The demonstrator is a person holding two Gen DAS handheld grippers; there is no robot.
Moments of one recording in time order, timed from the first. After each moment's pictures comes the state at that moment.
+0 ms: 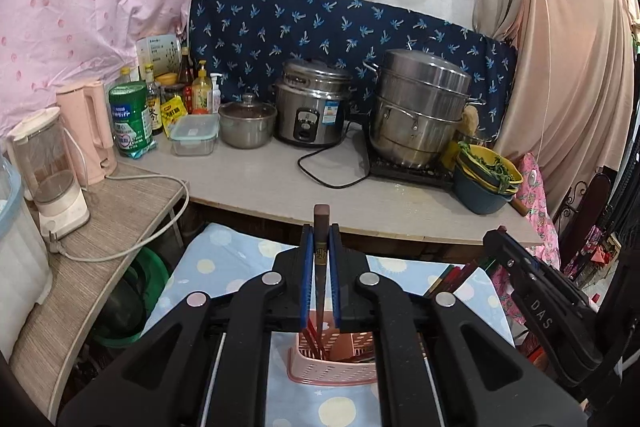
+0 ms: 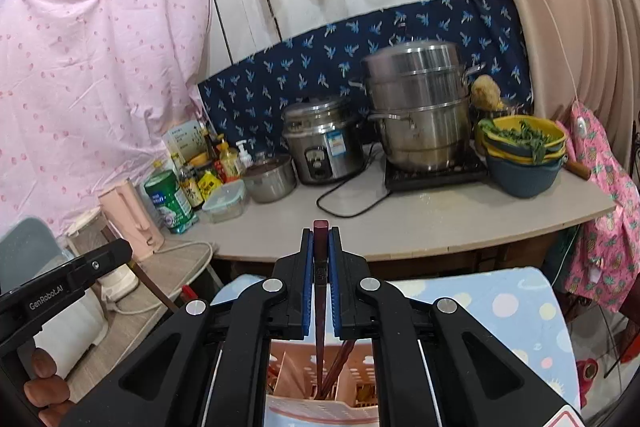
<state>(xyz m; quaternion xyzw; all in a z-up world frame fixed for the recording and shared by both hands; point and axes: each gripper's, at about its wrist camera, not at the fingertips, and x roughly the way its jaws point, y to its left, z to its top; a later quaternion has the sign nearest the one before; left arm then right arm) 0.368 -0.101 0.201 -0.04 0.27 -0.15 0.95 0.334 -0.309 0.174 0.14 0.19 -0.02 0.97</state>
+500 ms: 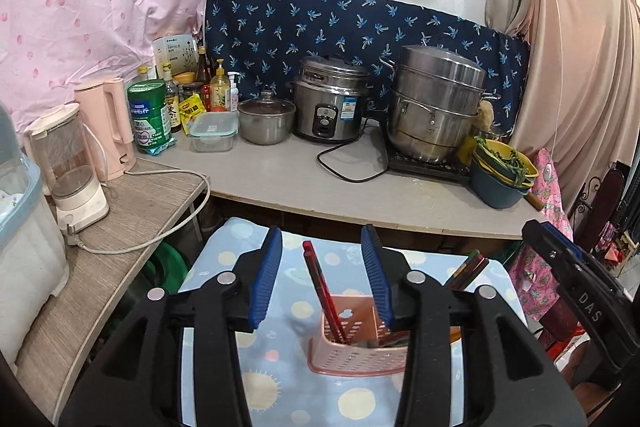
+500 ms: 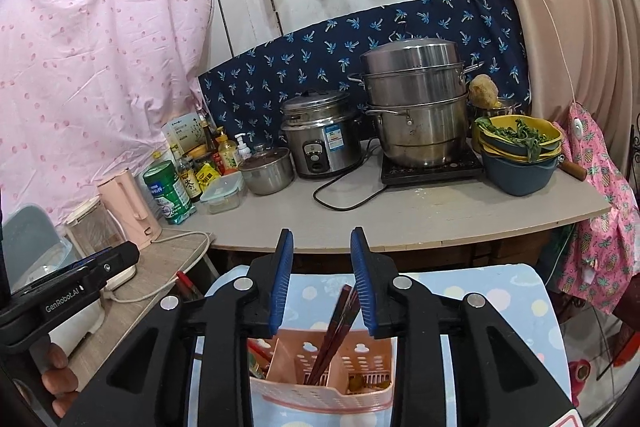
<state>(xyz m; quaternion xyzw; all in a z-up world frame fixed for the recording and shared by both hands) 0.352 -0.088 0.191 -0.03 0.26 -0.12 0.96 0.319 -0.308 0.176 0.13 0.19 -0.02 0.97</state>
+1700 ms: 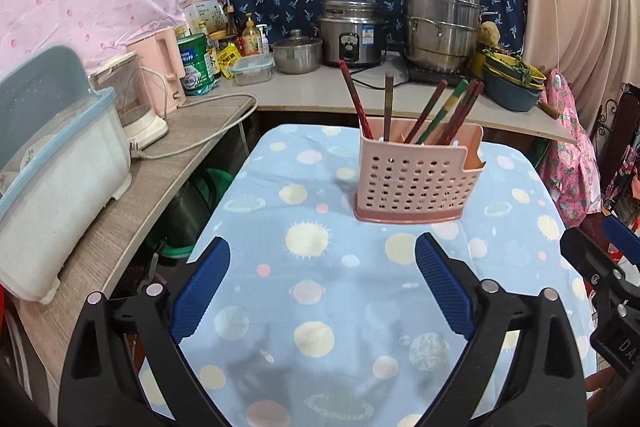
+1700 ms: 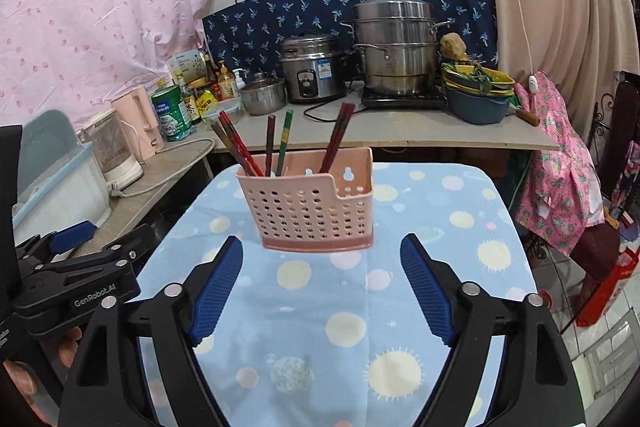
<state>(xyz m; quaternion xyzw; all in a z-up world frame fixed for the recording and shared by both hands) 0.196 -0.056 0.117 0.05 0.33 -0.07 0.94 0.139 -0.246 0.117 0.09 0.28 -0.06 0.96</state>
